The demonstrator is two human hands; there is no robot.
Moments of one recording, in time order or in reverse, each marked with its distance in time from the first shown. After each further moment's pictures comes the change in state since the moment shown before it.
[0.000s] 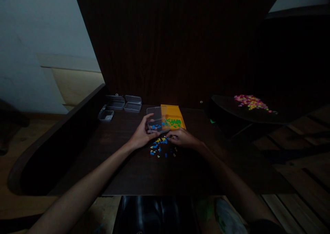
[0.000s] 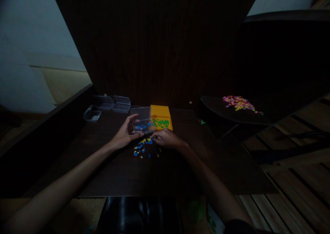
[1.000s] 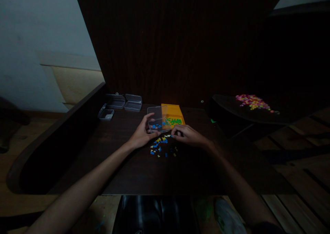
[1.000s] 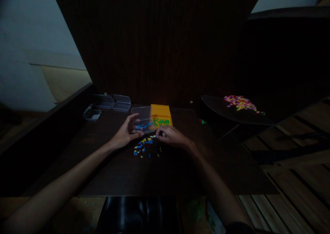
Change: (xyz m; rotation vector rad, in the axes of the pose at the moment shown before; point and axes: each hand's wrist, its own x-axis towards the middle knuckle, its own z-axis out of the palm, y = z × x) left_hand -0.001 0.000 0.000 0.038 -0.005 -0.009; right_hand -0.008 -0.005 -0.025 0.094 0.030 0.009
